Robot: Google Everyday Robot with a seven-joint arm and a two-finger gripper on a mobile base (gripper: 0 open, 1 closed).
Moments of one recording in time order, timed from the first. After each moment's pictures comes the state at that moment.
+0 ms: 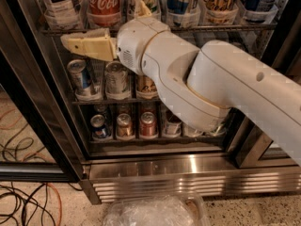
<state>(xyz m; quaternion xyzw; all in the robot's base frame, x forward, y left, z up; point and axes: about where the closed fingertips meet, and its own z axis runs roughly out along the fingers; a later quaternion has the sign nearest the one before) 0.549 0.083 1.056 -0.29 0.60 0.23 0.71</state>
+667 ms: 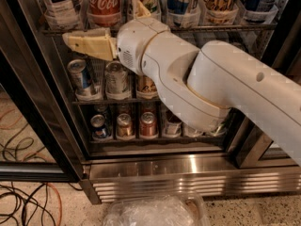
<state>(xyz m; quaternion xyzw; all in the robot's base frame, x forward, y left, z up) 0.549 0.083 1.056 -0.29 0.60 0.23 0.71</state>
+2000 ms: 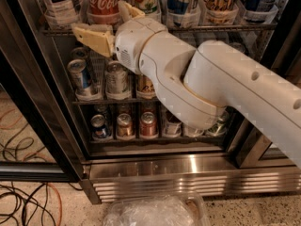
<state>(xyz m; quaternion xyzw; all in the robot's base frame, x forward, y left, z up) 0.554 0.088 1.055 -0.29 0.60 0.23 0.71</state>
